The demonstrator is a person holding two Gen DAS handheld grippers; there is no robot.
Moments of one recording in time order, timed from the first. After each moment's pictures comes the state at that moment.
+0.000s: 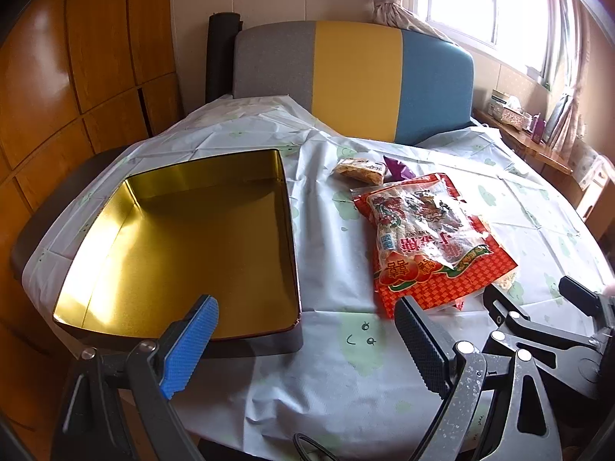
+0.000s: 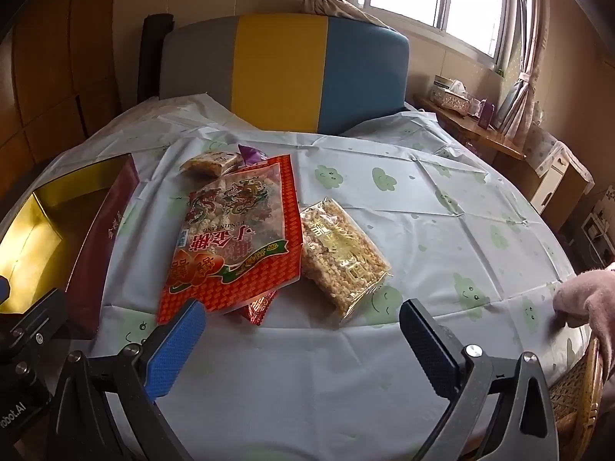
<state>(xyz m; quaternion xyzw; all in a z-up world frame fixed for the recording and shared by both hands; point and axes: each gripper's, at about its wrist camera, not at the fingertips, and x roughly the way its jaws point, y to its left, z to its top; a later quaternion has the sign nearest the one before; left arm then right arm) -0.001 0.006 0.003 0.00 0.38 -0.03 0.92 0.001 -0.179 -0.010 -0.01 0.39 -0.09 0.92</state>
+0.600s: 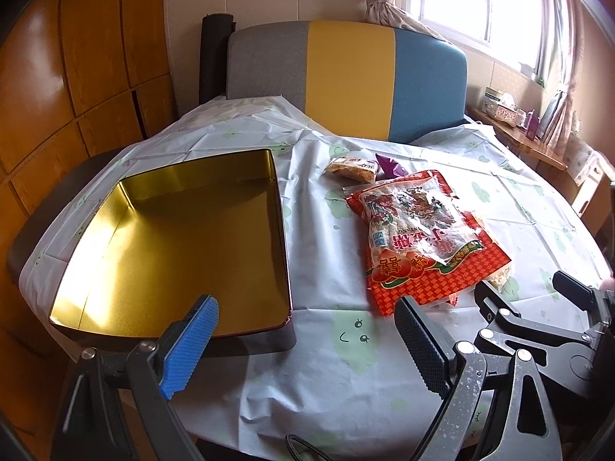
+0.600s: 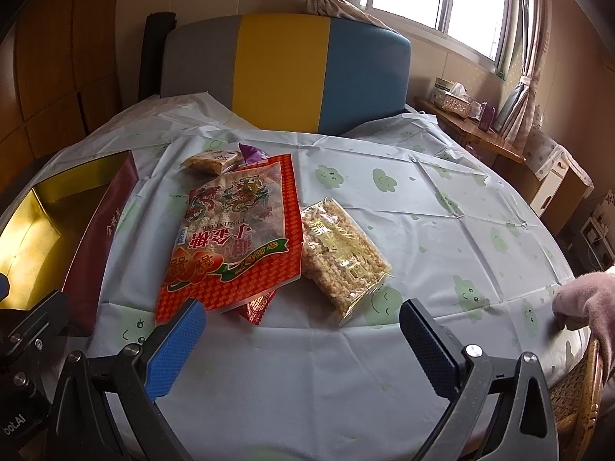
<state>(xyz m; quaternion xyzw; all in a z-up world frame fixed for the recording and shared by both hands) -0.003 0.002 0.002 0.01 0.38 -0.04 0.92 0.001 -0.178 -0.012 -0.02 0.39 -0.09 0.92</state>
